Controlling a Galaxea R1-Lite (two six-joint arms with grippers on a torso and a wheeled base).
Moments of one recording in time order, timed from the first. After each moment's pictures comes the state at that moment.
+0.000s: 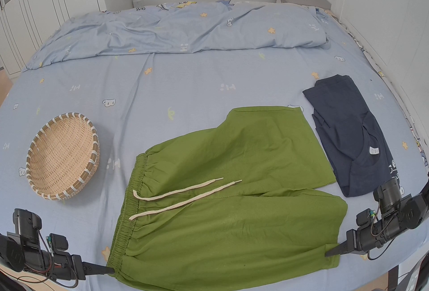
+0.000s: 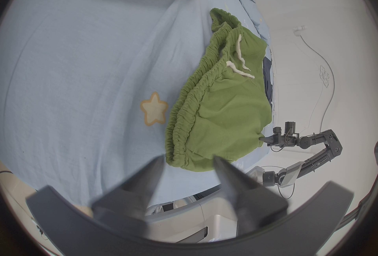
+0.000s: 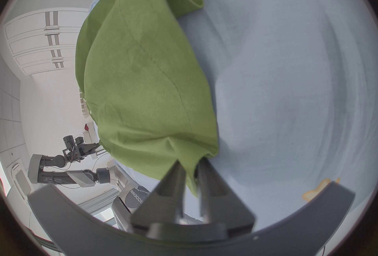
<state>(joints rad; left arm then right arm) 0.28 1.52 -0.02 -0.32 -0.77 -0.07 0.07 1.81 -0.30 -0.23 0.59 0.23</state>
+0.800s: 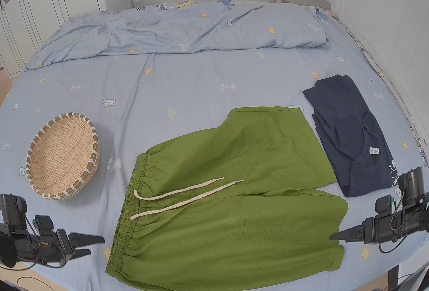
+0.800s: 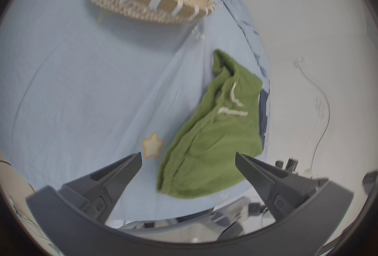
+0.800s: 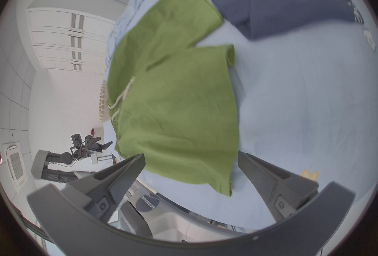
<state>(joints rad) 0.33 1.40 -0.09 -0.35 -0.78 -0.33 0.04 1.51 -0.26 -0.23 0.62 0.27</state>
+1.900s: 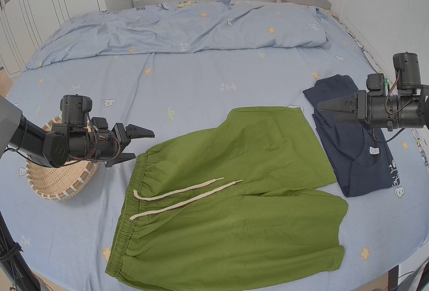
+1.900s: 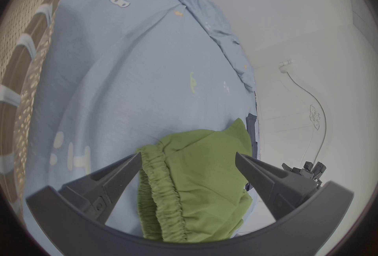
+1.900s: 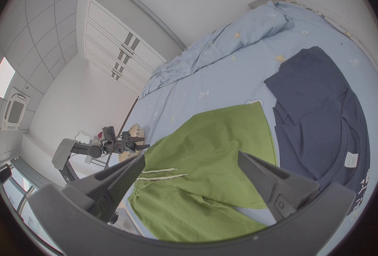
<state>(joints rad) -0.06 1.97 -1.04 -0.35 -0.57 -0.64 0.12 1.66 -1.15 0.01 0.61 0.25</state>
